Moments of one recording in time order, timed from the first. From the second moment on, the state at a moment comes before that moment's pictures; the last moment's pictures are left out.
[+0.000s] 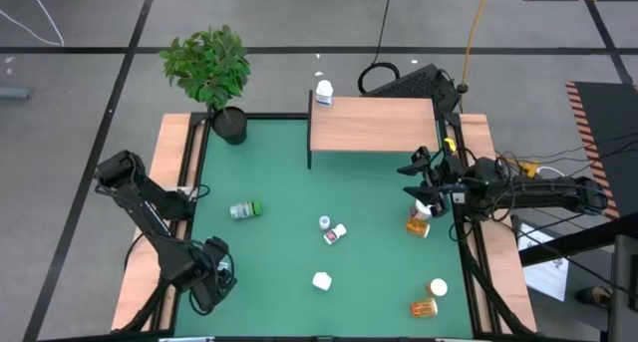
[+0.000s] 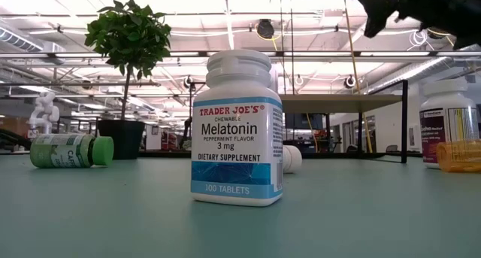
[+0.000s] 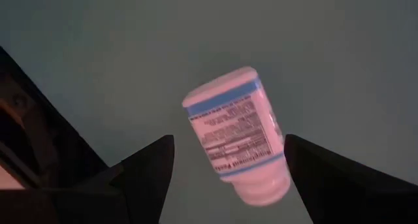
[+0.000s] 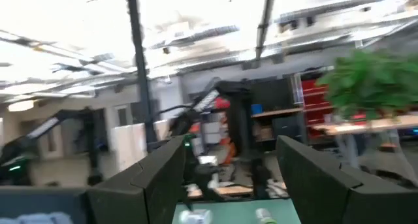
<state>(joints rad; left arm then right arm) -0.93 1.52 0.97 -1.07 0.01 -1.89 -0.14 0.57 0.15 0.81 -0.27 0.28</state>
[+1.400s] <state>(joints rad) -0.55 1.48 1.04 -0.50 -0.12 -0.96 0.37 1.55 0.65 0.80 0.03 -0.56</state>
